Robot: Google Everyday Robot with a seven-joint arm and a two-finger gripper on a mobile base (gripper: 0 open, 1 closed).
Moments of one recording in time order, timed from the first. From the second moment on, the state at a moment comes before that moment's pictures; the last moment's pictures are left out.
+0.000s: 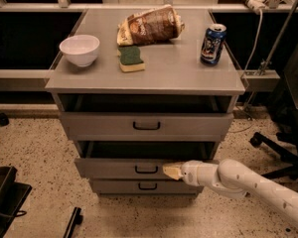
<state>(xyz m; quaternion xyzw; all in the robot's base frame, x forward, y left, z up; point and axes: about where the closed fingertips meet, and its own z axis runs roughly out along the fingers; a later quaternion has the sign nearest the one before) 0.576 -0.088 0.454 -0.24 0.82 0.36 0.37</state>
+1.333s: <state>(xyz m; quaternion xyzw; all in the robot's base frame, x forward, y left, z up) 0.588 -0.101 0.488 -0.20 0.85 0.29 0.40</state>
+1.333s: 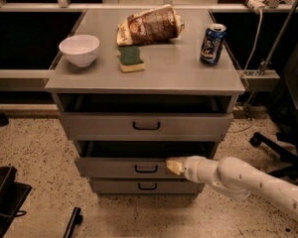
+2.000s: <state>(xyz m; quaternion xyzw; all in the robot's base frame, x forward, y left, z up) 0.582 -0.094 0.488 -0.19 0.85 0.29 0.38</state>
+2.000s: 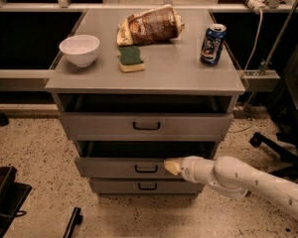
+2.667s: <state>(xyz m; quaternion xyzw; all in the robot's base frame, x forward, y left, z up) 0.610 -0.081 0.458 -0.18 0.84 0.33 0.39</state>
